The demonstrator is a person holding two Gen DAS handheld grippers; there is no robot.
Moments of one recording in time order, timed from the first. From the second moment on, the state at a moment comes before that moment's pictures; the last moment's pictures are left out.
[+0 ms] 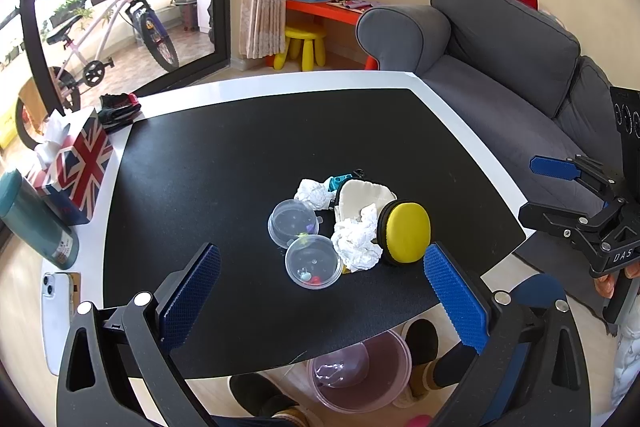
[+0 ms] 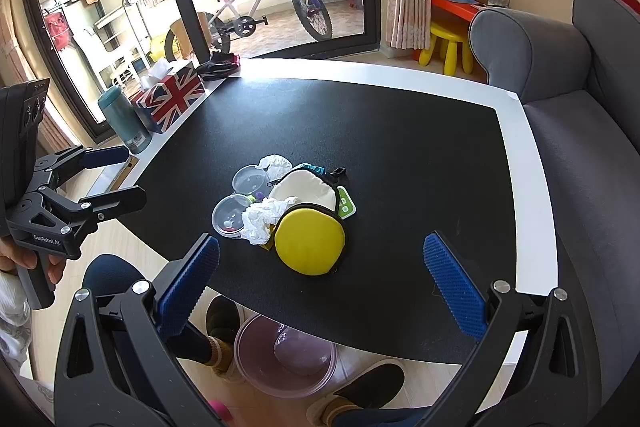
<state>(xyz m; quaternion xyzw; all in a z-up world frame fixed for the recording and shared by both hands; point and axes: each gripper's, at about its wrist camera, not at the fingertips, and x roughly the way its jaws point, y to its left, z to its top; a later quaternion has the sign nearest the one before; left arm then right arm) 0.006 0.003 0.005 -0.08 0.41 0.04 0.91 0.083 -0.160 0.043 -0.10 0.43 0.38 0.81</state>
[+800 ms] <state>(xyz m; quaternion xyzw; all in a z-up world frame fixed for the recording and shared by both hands) 0.005 0.006 0.002 -0.09 0.41 0.05 0.91 0.083 -0.159 0.042 -0.10 0.43 0.39 0.81</state>
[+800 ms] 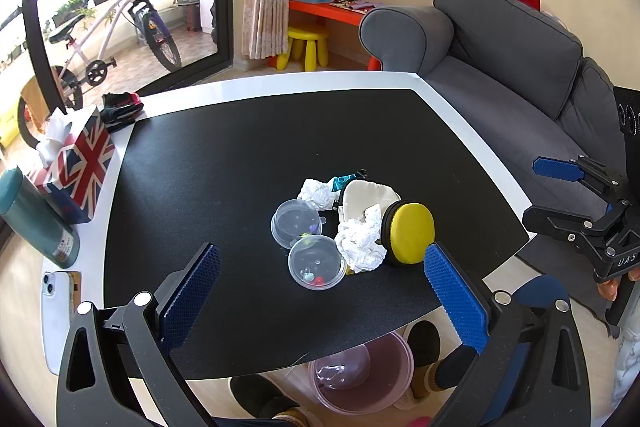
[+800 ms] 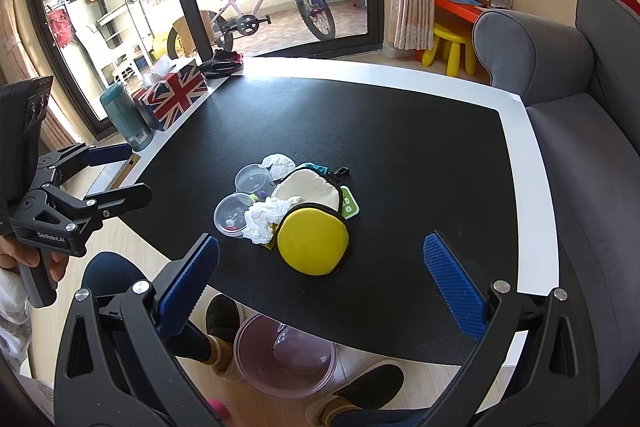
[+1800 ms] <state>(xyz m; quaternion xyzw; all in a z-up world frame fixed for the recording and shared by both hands) 0.007 0.022 -0.015 -0.10 0.43 0.06 0.90 0.113 -0.092 -0.044 -0.17 0.51 0.40 0.74</state>
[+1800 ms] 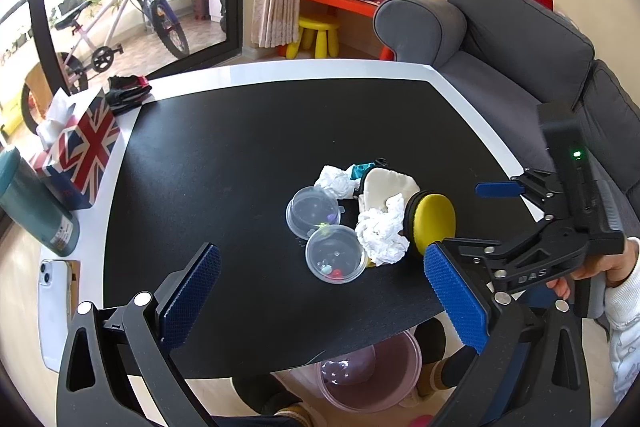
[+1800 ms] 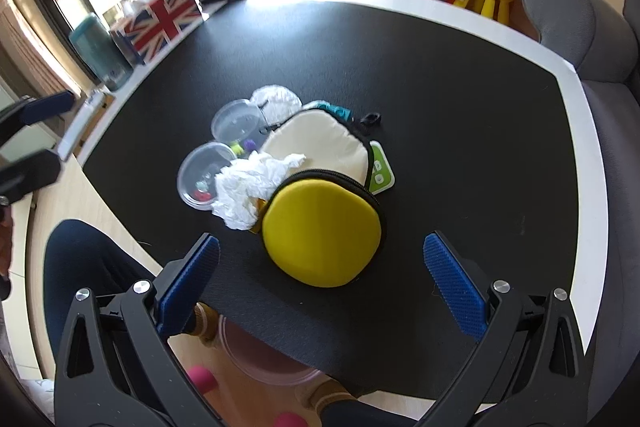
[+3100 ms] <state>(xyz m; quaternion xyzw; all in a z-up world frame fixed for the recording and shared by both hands) 0.035 0.008 -0.041 -0.09 0.45 0.04 0.89 0.117 -0.122 -0.044 -0.16 0.51 0.39 0.75</state>
